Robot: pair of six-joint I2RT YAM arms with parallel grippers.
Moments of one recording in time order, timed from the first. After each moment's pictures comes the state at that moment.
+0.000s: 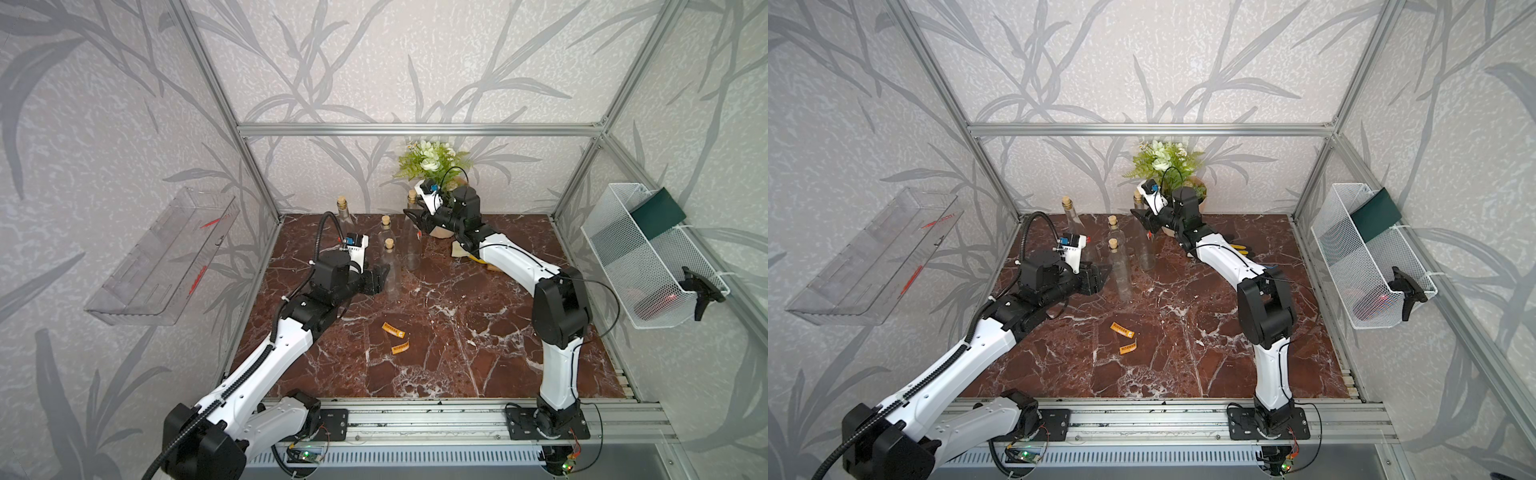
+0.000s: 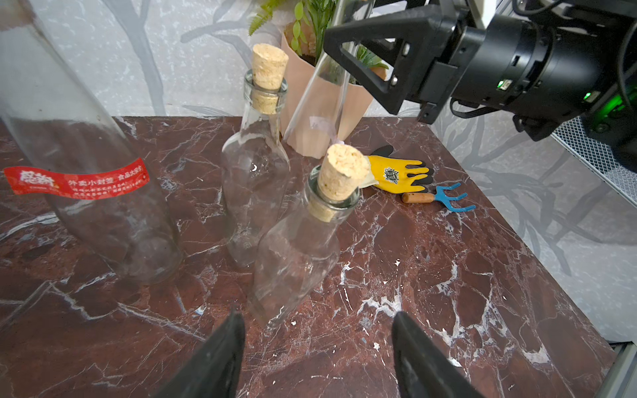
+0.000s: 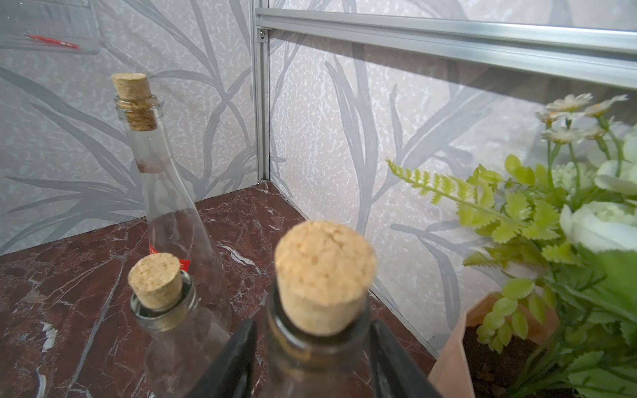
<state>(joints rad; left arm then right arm) -0.43 1.07 0.87 -0.24 0.12 -0.28 0.46 2.03 1.71 0.17 -0.46 -0.17</state>
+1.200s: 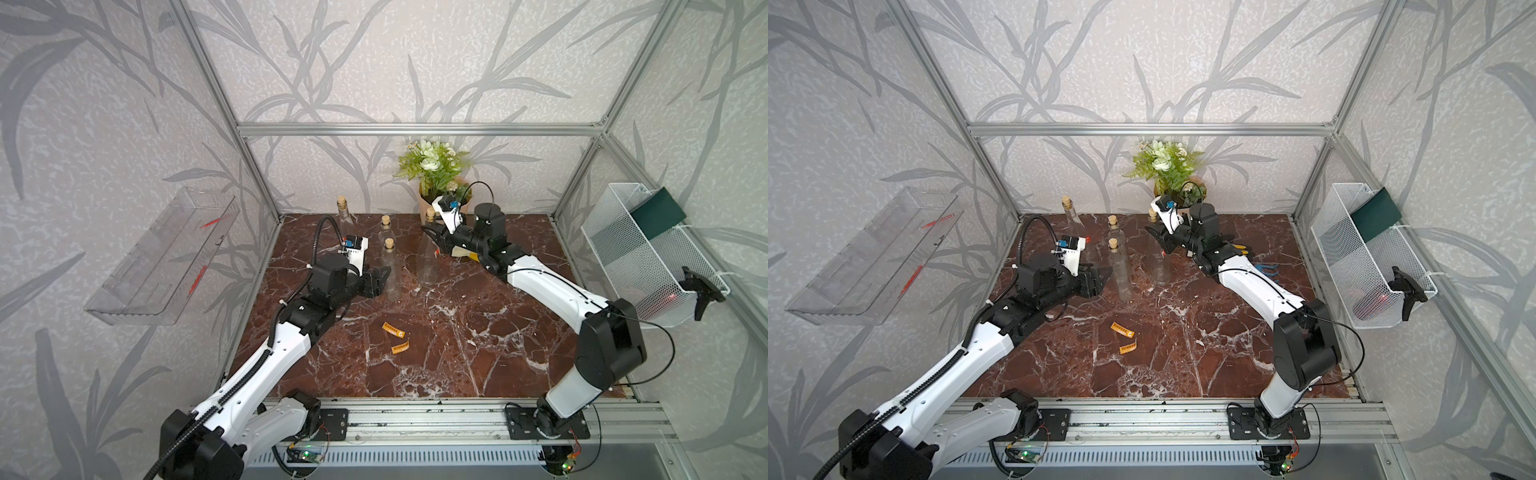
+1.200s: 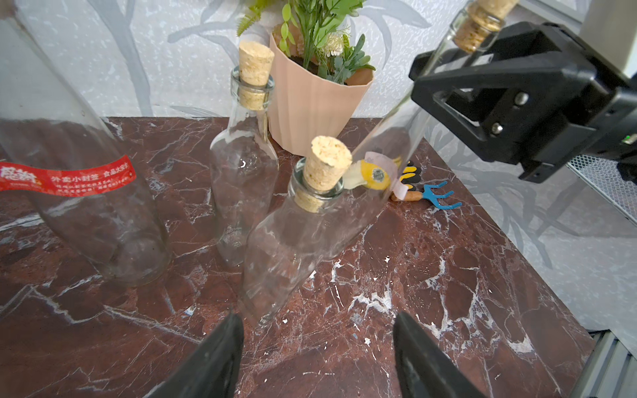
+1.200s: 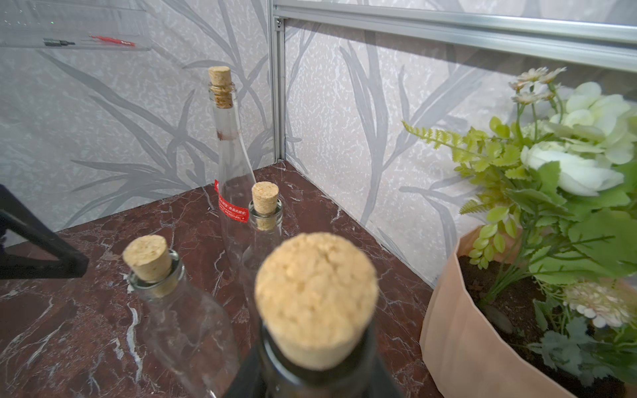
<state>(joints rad) -0.43 1.03 0.85 -0.22 0.16 -0.29 0.47 1.63 1.30 0.11 -0.44 -0.17</state>
